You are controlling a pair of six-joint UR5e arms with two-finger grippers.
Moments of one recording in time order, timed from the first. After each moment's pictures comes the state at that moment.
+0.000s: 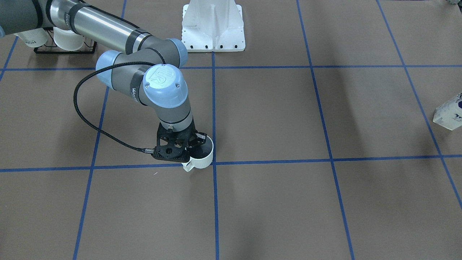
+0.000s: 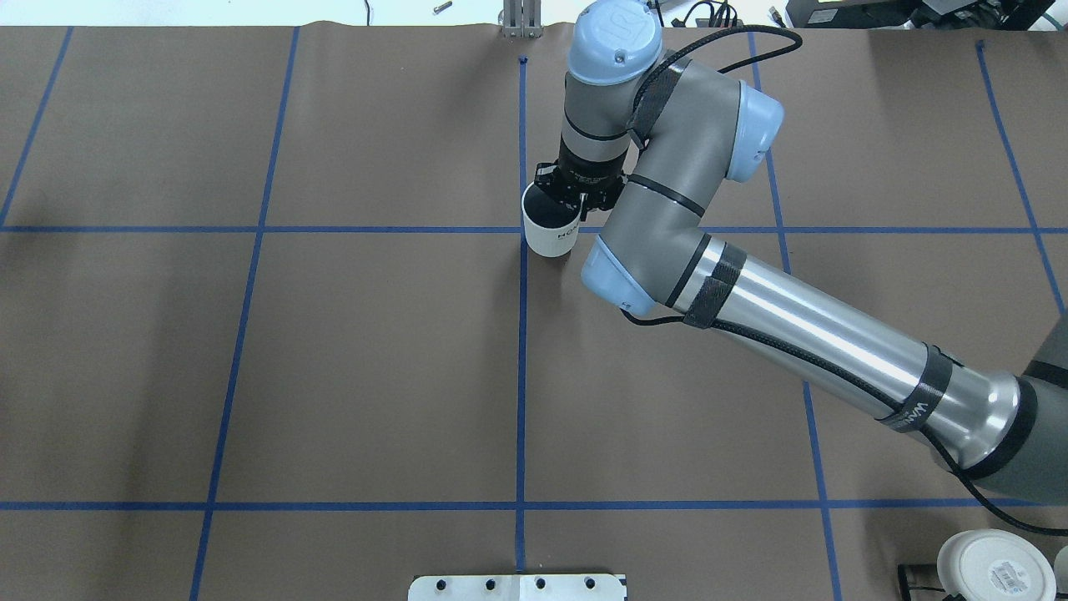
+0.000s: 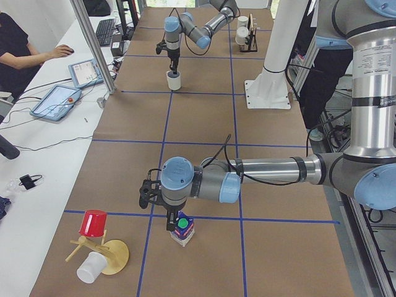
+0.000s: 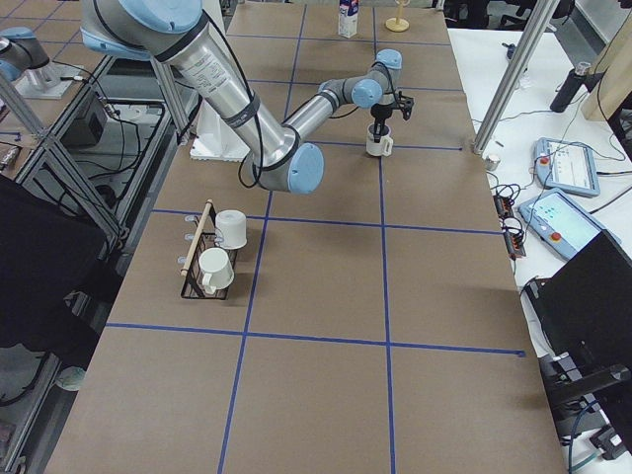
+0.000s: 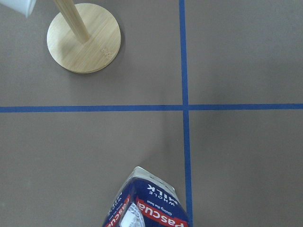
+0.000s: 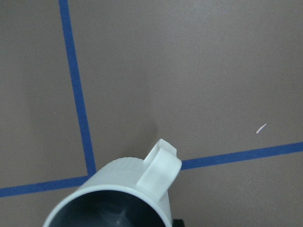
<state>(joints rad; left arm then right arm) -1.64 -1.48 -1.62 -1.77 -2.40 -0.05 0.72 -0.68 1.32 -1.54 2.03 1.20</state>
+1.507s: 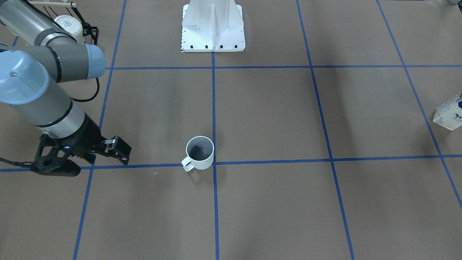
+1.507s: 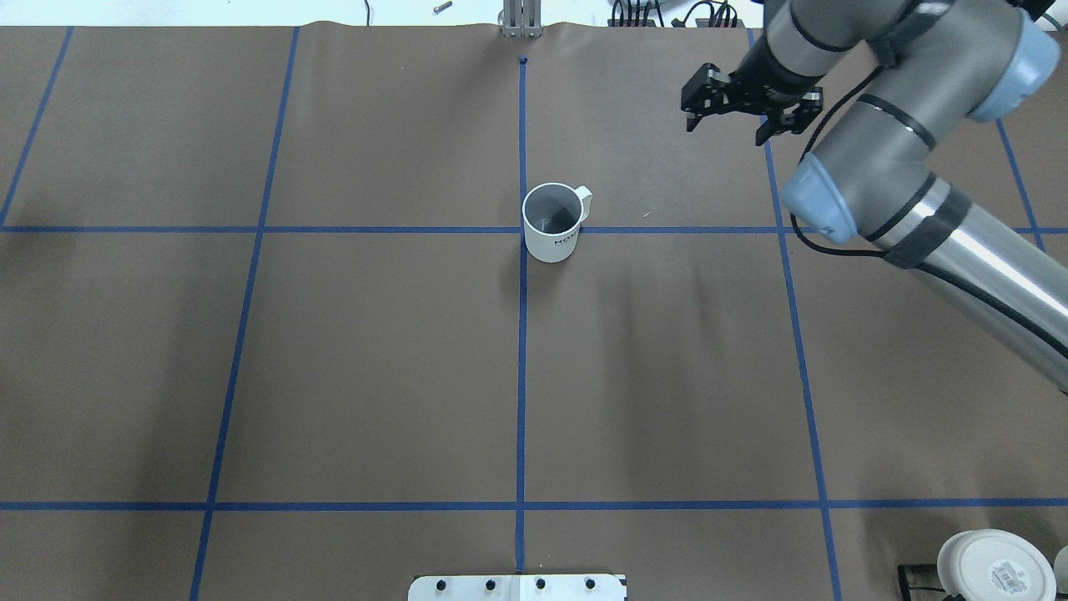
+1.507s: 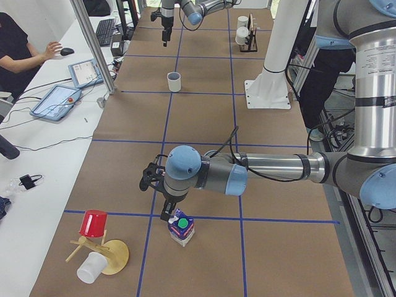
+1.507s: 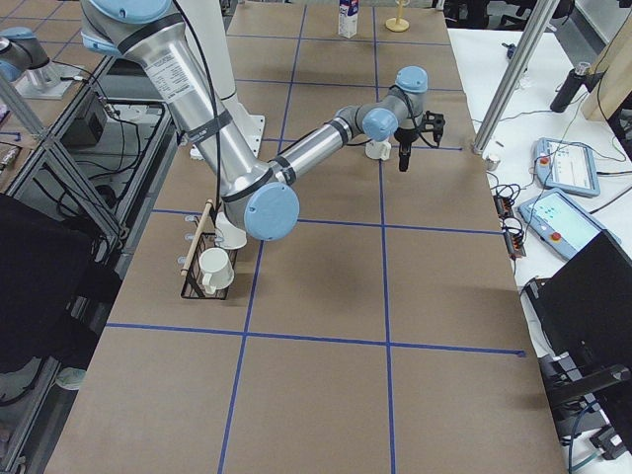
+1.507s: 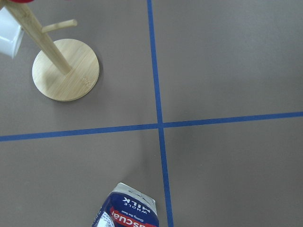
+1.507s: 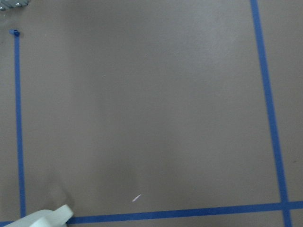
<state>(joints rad) -1.68 -1.46 -1.70 -1.76 -2.42 0.24 1.01 -1.00 1.56 -1.42 2.18 0.96</state>
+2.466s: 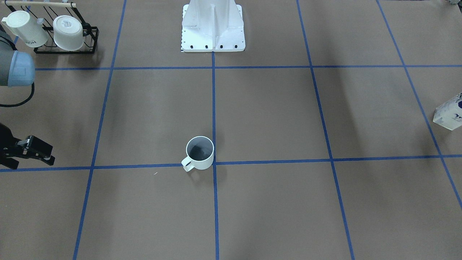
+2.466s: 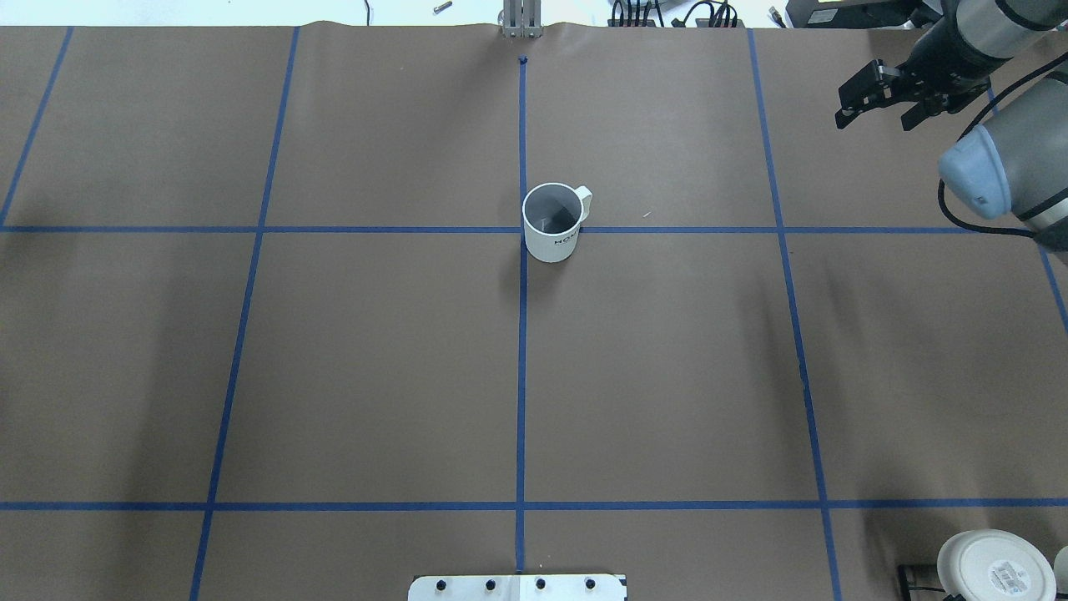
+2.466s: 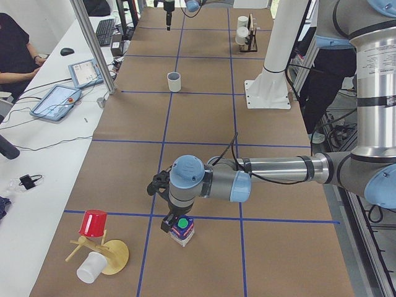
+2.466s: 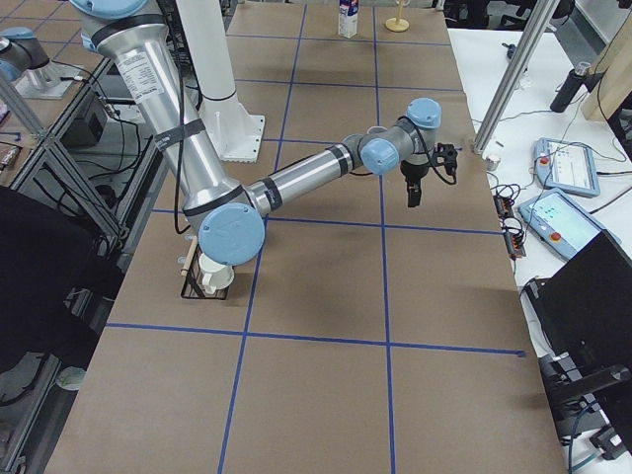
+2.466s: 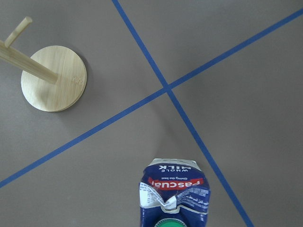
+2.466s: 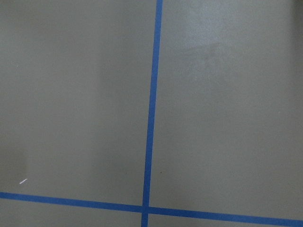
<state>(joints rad) -1.66 -1.43 -1.67 -1.76 -2.33 0.51 1.17 -1.15 1.57 -1.43 2.30 0.62</state>
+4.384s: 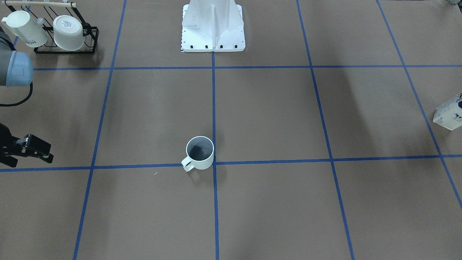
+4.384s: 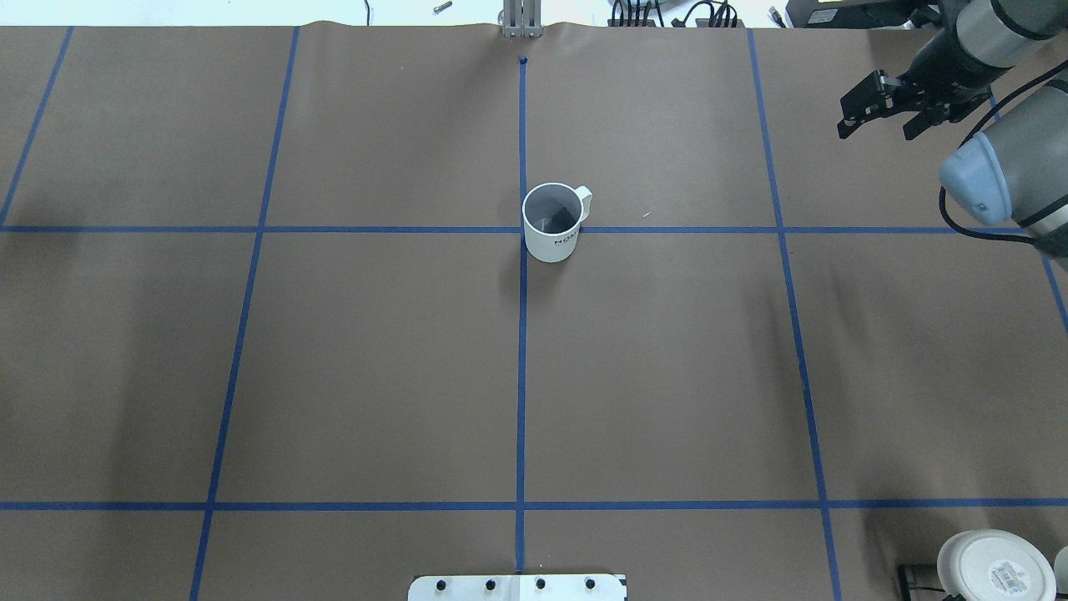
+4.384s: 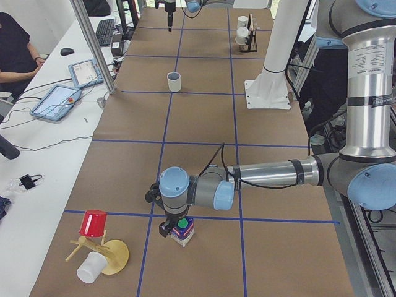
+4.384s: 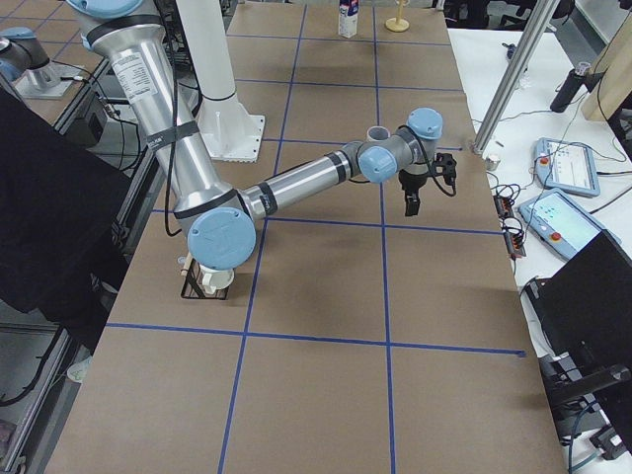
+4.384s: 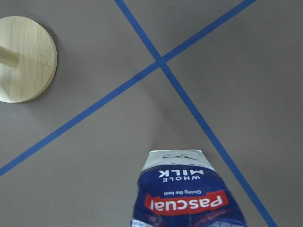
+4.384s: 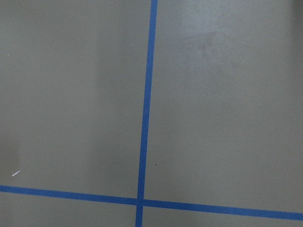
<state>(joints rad) -1.55 -1.48 -1.53 -1.81 -2.32 0.51 1.16 -1.16 1.57 -1.44 2.30 0.61</state>
